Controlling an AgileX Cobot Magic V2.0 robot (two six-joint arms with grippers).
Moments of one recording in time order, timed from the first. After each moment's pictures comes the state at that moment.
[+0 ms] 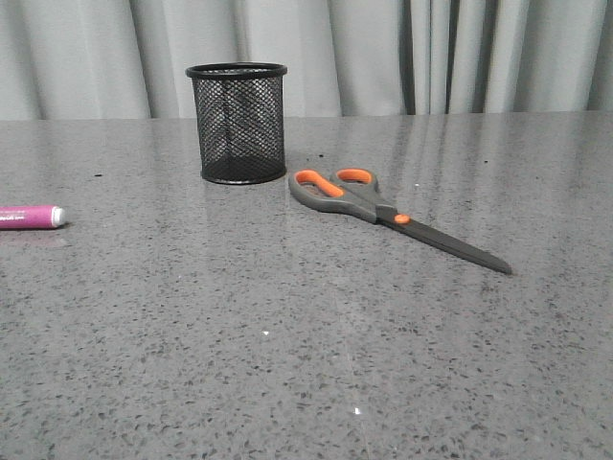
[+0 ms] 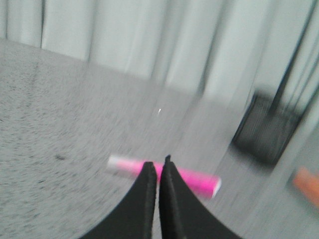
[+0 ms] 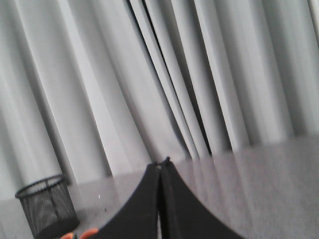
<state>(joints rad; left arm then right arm) -0.06 0.00 0.00 -0.64 0.07 0.26 0.08 -0.01 0.01 0.01 -0.20 0.28</state>
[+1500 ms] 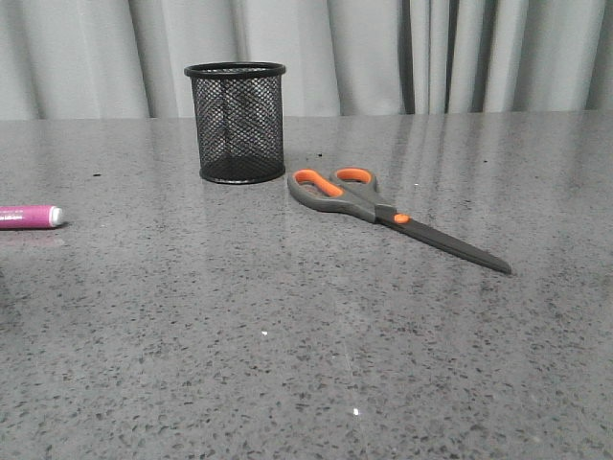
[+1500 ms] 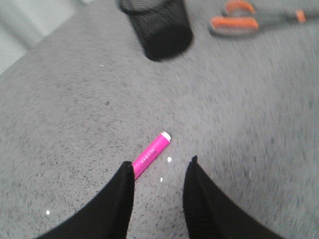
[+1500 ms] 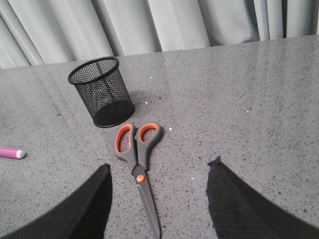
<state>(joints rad) -0.09 0.77 -0.77 -0.45 0.83 1.07 0.39 0.51 -0.39 0.03 0.16 0.21</state>
